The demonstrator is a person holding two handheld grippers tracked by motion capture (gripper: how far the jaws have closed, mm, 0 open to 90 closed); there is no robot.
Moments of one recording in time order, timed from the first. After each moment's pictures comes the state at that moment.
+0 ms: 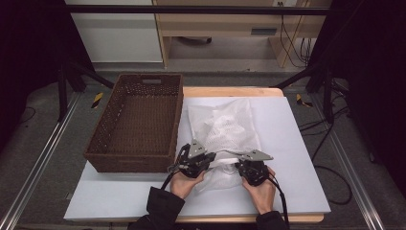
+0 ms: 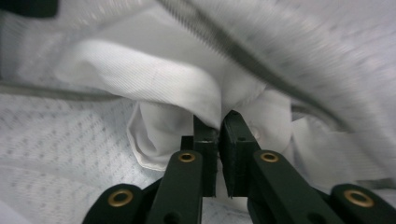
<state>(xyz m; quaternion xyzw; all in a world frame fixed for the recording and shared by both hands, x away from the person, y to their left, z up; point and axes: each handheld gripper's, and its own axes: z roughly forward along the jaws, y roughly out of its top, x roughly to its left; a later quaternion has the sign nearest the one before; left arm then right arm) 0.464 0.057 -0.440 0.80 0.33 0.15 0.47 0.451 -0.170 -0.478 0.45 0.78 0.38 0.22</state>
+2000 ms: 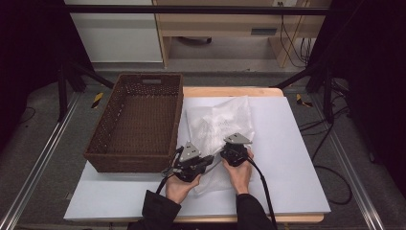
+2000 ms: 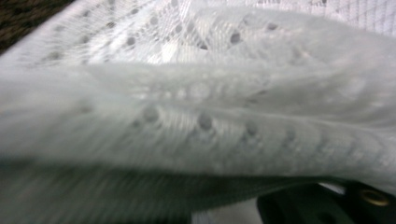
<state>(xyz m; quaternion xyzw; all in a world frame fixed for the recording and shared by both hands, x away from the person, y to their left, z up) 0.450 0.071 -0.437 0.79 0.34 0.12 0.50 0.511 -0.120 -0.484 0.44 0.75 0.42 0.26</state>
